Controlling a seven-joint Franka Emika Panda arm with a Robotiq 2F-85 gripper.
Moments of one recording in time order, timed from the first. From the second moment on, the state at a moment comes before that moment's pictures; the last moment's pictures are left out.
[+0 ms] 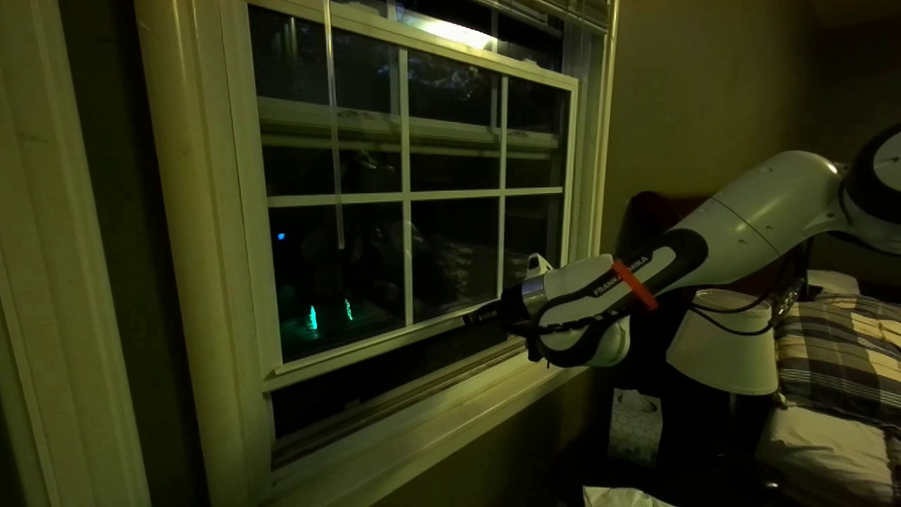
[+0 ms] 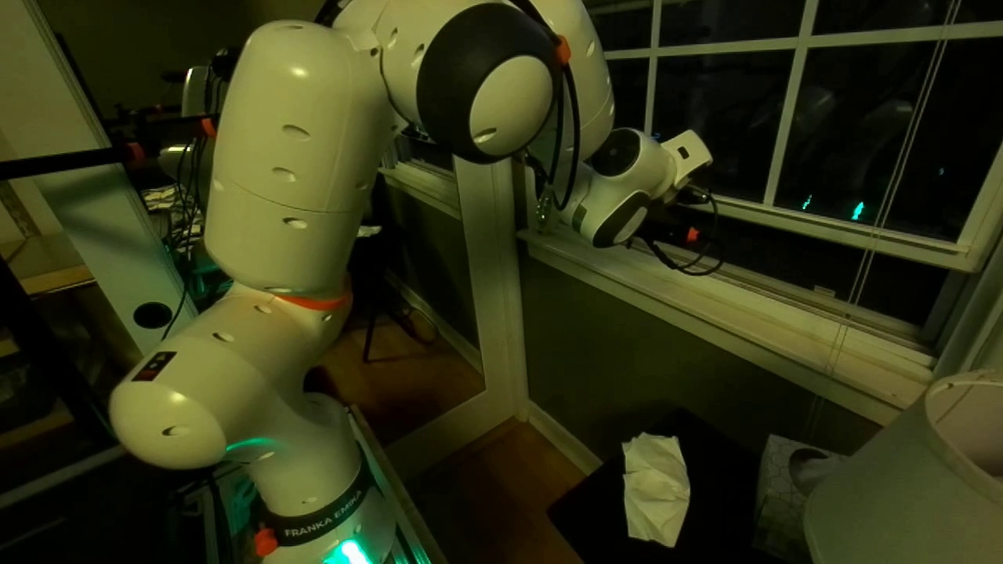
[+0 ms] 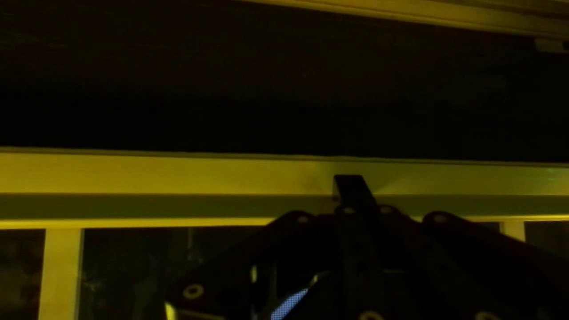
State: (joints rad) arm -0.76 0.52 0.84 -2.10 -0.04 3.56 -0.42
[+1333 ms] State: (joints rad) arm -0.89 0.29 1.17 -2.03 -0.11 3.70 -0.49
